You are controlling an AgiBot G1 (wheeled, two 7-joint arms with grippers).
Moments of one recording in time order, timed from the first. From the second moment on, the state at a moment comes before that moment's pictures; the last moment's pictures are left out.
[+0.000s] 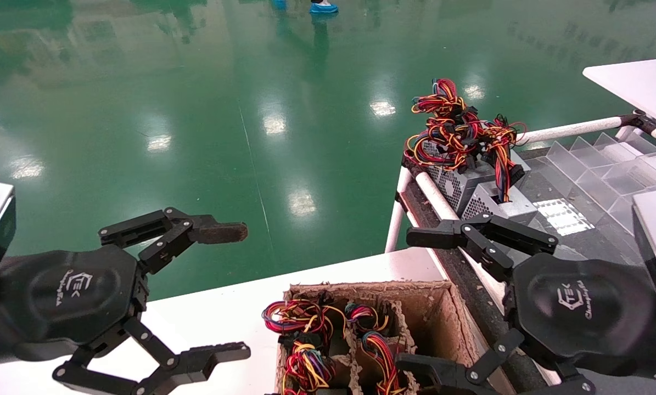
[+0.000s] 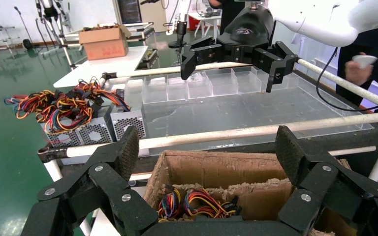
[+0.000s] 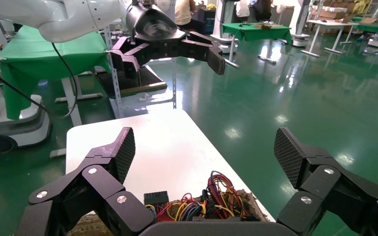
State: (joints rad) left arm -1.08 0.60 0.32 -1.28 0.70 1.48 -0.17; right arm 1.08 -0.61 -0.28 1.28 -0.73 -1.49 0.19
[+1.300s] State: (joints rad) left arm -1.08 0.60 0.32 -1.28 0.70 1.48 -0.17; right arm 1.08 -0.61 -0.28 1.28 -0.73 -1.49 0.19
